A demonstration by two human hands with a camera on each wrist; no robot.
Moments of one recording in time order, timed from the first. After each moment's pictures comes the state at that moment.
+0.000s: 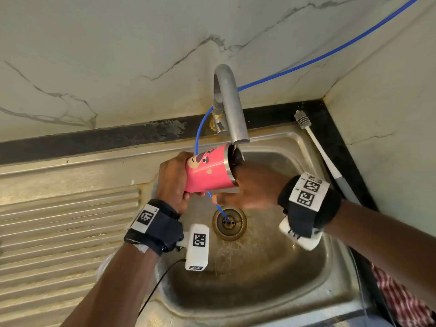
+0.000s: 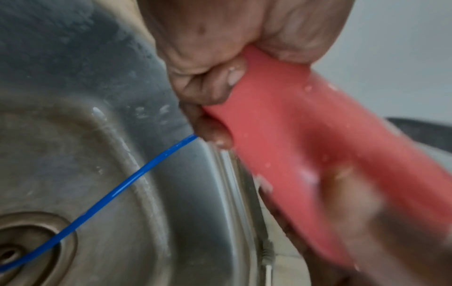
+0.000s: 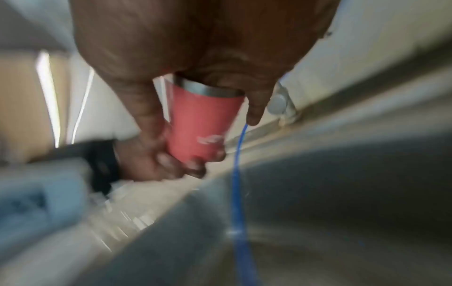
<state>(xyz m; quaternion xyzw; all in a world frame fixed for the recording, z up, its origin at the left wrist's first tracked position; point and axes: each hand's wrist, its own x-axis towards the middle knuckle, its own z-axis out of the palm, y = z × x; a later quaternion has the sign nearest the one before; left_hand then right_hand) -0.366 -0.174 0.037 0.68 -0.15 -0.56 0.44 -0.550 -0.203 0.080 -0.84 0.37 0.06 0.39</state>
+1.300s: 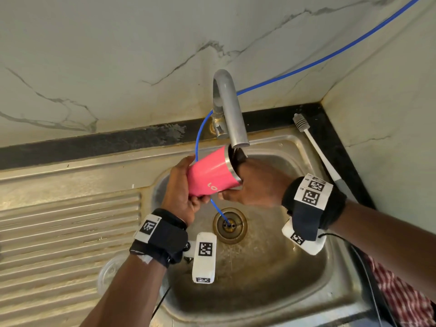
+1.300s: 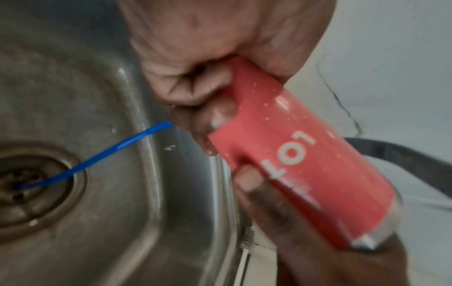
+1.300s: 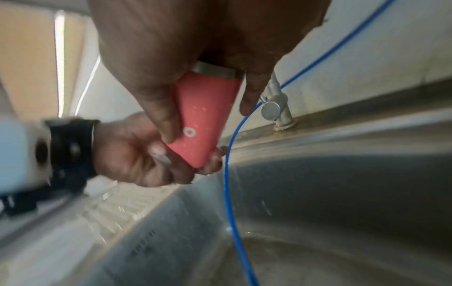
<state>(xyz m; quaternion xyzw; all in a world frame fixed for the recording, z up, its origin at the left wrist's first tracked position) -0.378 -0.165 0.044 0.63 -0.06 -0.65 0.42 -0.554 -0.204 0.083 -0.85 0.43 0.02 0.31</state>
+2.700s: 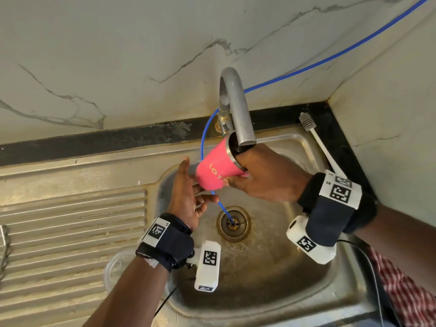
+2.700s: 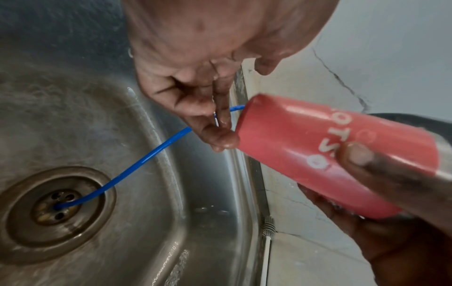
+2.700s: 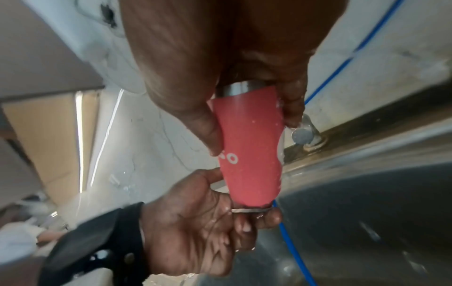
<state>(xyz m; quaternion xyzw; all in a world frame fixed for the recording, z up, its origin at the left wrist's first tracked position) -0.376 -0.151 0.034 0.65 -0.04 -0.65 0.39 -0.549 -0.204 0.106 -0.85 0.42 -0.05 0.32</state>
